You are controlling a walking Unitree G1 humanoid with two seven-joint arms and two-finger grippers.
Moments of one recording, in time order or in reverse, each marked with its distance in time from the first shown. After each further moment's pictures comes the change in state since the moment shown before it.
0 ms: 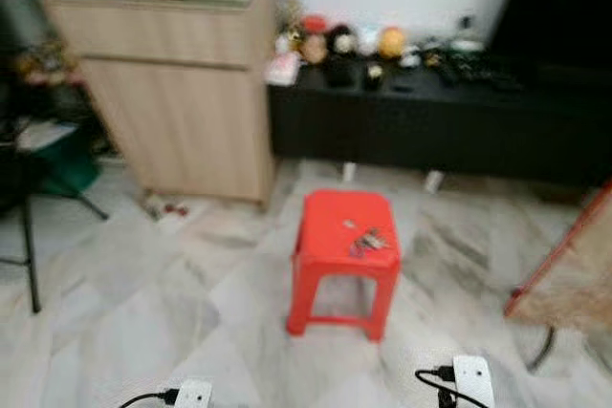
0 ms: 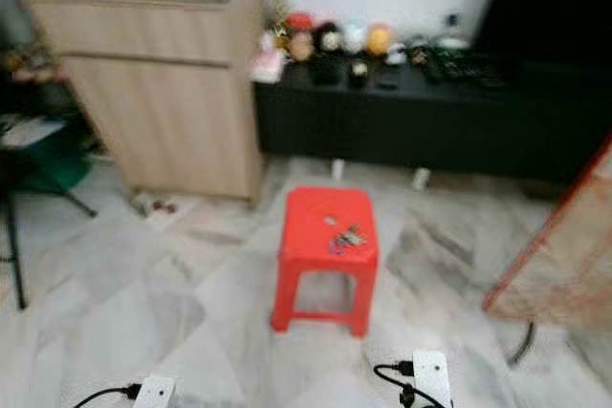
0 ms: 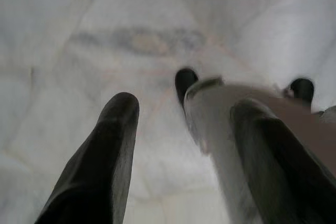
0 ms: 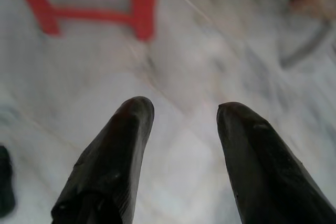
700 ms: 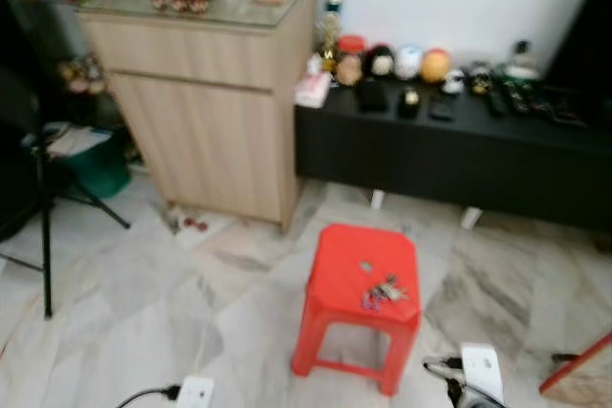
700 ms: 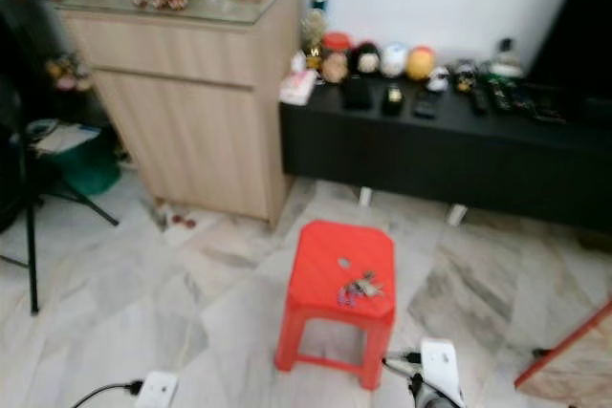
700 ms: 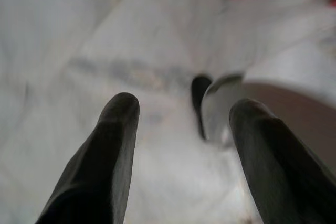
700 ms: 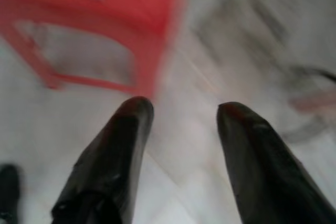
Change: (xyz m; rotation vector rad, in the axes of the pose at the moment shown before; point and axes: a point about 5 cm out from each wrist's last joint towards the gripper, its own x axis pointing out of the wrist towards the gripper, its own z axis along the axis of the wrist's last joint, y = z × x) left arm -0.001 0.005 -0.002 0.002 0.004 0.000; right arm 0.001 0.005 0.011 -0.003 -0.047 0.004
